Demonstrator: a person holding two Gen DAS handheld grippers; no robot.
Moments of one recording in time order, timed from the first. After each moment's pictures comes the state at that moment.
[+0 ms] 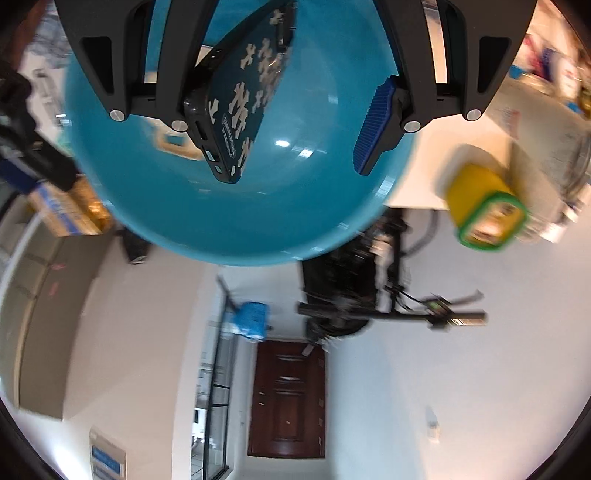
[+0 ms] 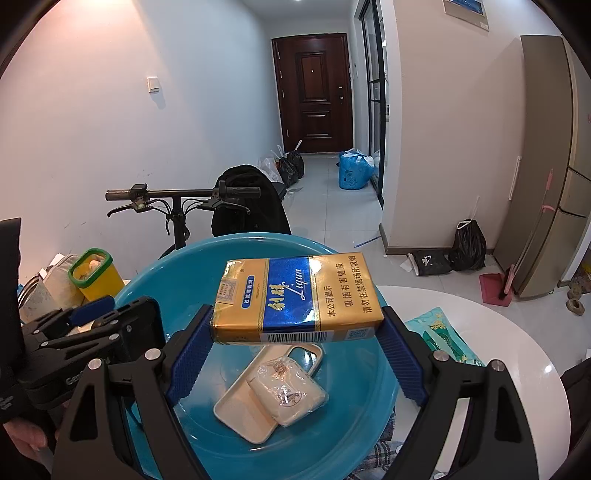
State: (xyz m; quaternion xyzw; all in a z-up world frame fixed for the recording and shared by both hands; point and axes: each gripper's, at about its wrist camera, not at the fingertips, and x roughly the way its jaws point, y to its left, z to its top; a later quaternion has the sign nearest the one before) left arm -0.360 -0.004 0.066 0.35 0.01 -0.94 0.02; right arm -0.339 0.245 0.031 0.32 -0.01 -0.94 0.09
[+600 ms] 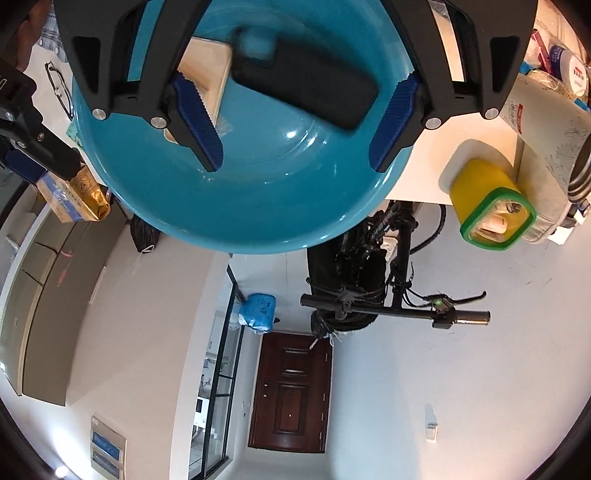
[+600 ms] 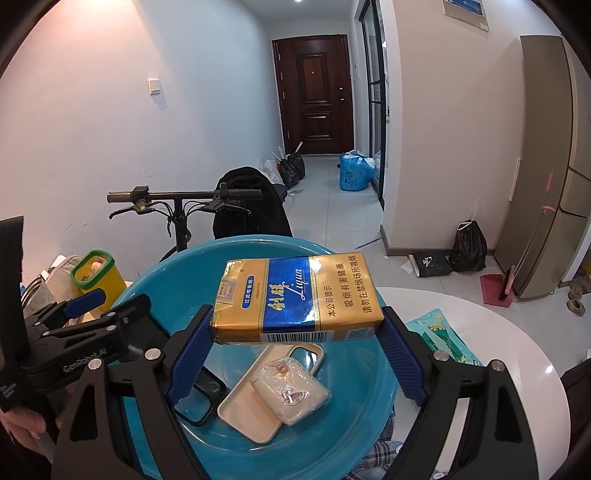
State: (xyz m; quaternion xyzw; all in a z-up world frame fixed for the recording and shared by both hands) left arm -0.360 -0.017 0.070 0.34 0.05 -0.94 -0.01; right arm -0.338 0.246 0.035 0.32 -0.01 -0.94 0.09
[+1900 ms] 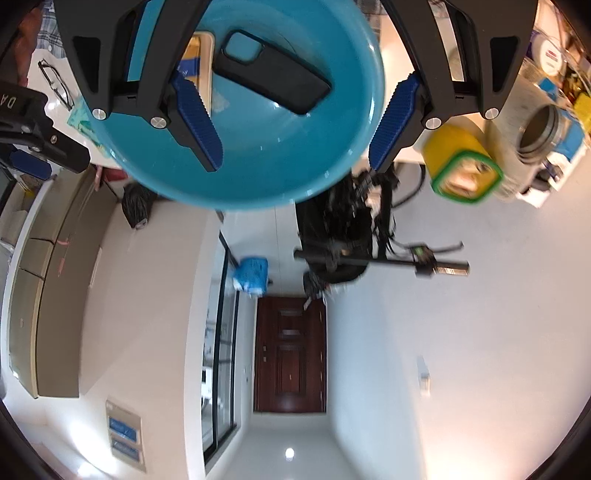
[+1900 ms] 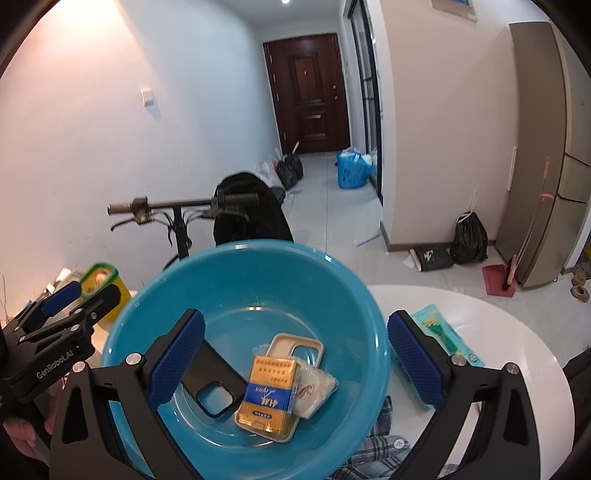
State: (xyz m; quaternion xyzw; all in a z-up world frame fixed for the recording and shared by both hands) left arm -0.322 -0.013 0.113 0.25 0.01 -0.97 0.01; right arm -0.327 0.263 0.051 0.31 -0.04 -0.95 0.09
